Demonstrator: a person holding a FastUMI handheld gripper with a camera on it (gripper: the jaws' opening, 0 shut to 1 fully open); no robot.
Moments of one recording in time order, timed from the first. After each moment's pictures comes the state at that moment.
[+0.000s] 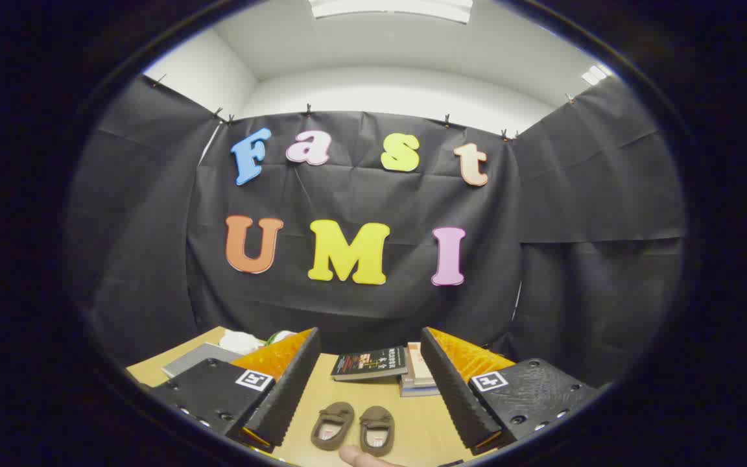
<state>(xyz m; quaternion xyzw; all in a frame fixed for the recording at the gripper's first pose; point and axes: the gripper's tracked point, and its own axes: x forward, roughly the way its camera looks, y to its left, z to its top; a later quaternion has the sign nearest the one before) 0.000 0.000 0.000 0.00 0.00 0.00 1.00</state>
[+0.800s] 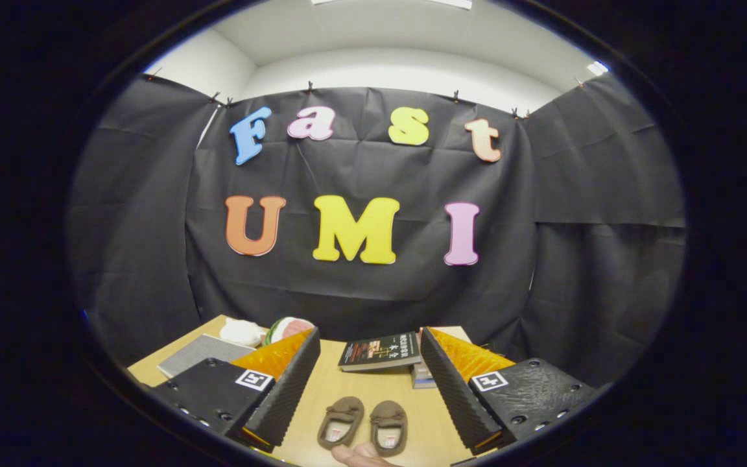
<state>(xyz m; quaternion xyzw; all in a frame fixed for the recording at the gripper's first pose) 0.064 0.027 -0.036 0.01 0.05 0.02 1.00</state>
